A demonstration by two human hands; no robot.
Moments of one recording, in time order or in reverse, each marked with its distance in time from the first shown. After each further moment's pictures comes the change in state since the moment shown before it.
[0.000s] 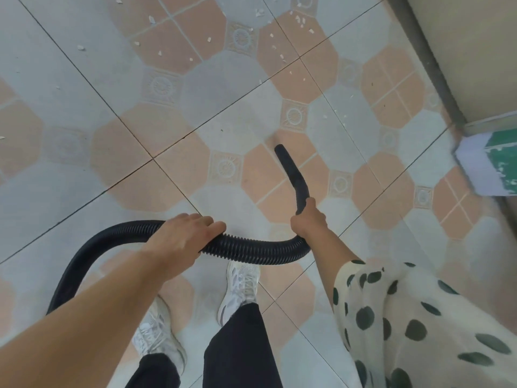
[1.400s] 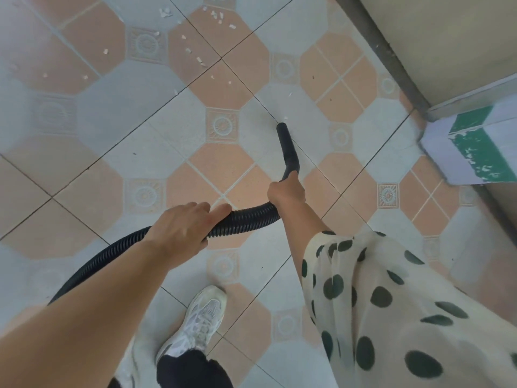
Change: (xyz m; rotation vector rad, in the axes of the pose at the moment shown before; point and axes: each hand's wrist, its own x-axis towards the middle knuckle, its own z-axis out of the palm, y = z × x) left_hand 0.213 0.125 -0.007 0.138 -0.060 -0.060; right_hand 0.145 0.034 -0.138 0.350 0.090 0.073
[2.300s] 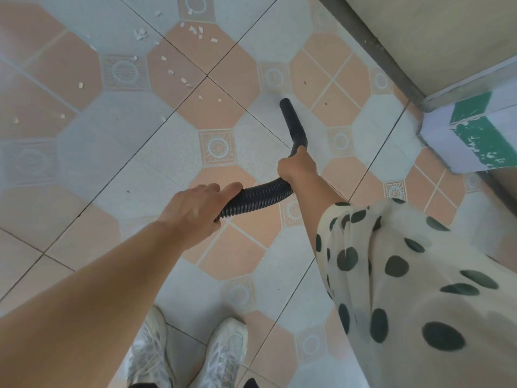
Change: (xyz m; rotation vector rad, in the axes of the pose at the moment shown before) left_hand 0.095 -0.052 -0.035 -0.045 0.017 0.062; right_hand 0.064 -0.079 -0.021 0.013 0.074 -0.047
